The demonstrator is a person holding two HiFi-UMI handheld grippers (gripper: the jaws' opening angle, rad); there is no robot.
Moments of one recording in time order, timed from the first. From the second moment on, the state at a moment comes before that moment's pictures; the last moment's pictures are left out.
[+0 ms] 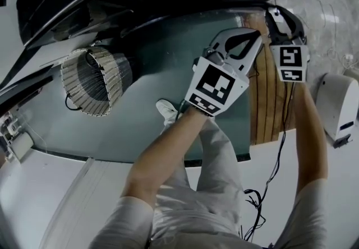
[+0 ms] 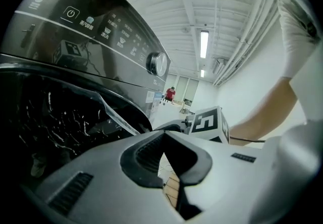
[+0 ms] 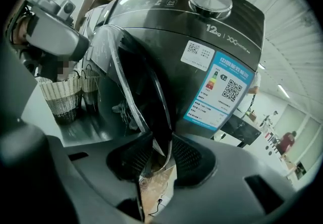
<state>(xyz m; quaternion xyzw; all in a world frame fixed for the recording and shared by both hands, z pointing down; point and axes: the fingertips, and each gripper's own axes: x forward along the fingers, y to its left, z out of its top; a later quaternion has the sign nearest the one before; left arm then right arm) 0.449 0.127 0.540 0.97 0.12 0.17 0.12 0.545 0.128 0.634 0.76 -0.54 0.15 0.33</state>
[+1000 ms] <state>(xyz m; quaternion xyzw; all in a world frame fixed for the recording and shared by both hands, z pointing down) 0.339 0.067 0.427 0.99 0.05 0.14 0.09 0.421 0.186 0.452 0.82 -0.53 0.13 0.17</state>
